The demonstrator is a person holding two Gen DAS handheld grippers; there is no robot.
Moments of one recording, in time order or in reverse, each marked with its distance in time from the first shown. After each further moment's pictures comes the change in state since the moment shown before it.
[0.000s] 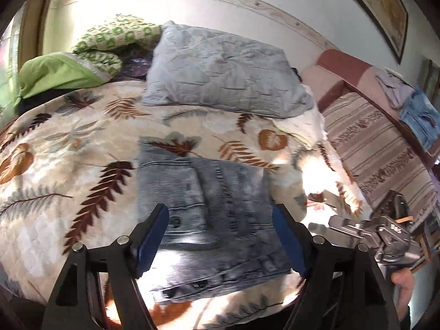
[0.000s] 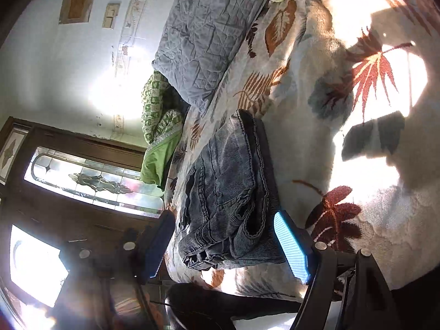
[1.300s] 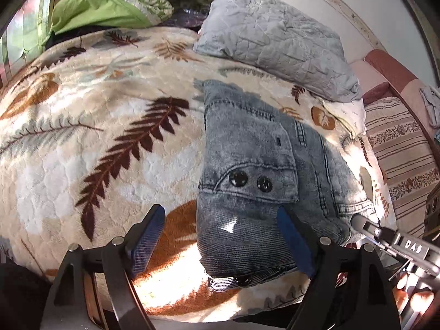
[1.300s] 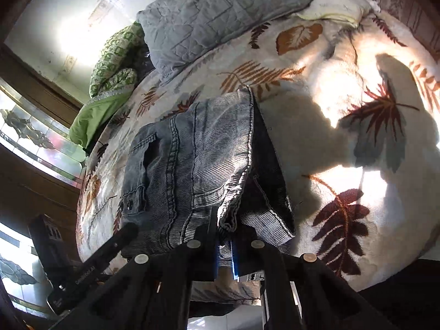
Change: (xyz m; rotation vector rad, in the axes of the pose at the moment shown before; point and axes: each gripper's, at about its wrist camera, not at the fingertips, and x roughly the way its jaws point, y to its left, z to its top) left arm 0.029 0.057 -0.034 -0.162 0.116 0.072; right arm 0.063 0.080 -0.035 -0.314 0.002 -0.511
